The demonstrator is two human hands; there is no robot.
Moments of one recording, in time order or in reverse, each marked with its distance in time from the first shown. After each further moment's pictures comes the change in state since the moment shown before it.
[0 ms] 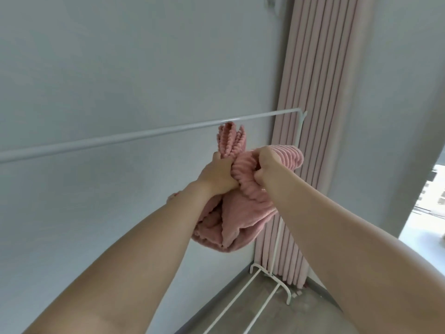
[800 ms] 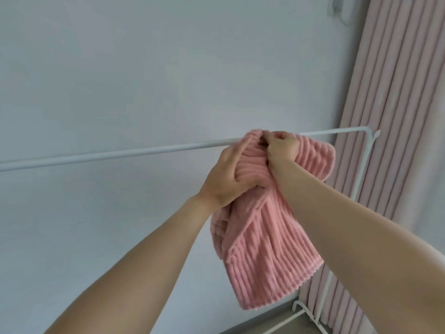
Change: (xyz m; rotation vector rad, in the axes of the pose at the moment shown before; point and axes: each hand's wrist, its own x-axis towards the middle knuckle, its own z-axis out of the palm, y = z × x) left_hand -0.005 0.032 -0.020 -0.132 0.473 0.133; right_hand 0.062 -0.049 0.030 -0.047 0.013 -0.516
